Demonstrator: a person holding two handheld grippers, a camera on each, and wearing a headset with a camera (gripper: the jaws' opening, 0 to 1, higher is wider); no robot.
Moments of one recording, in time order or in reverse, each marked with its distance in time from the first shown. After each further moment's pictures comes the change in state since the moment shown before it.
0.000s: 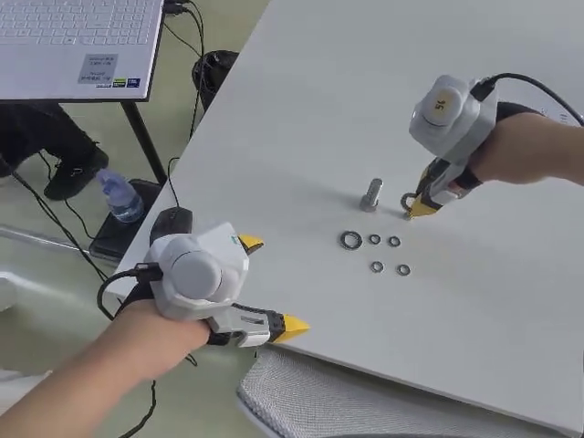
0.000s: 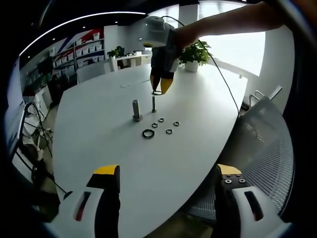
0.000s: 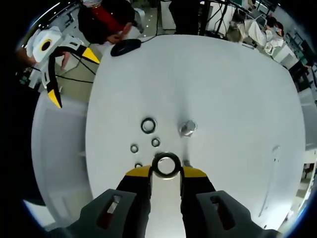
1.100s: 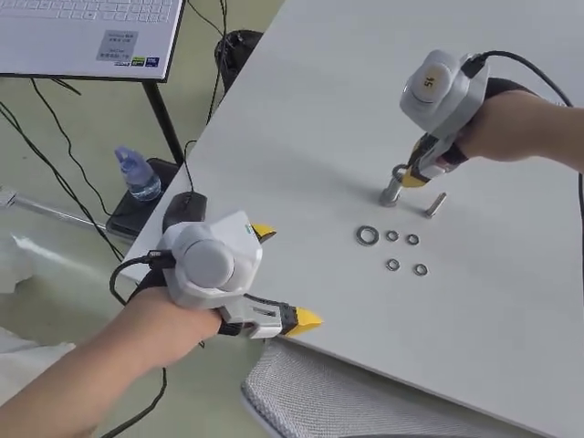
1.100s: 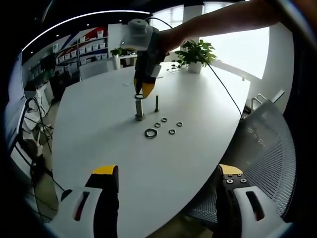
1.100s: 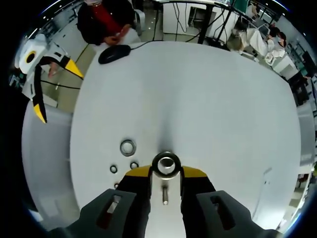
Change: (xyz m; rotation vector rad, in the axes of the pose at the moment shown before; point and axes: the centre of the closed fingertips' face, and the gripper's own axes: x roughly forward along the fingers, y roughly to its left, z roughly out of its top) left arm 0.001 0.004 -0.004 -0.037 -0.003 0.011; right arm 0.029 -0.035 0.045 -0.061 -0.034 -0.047
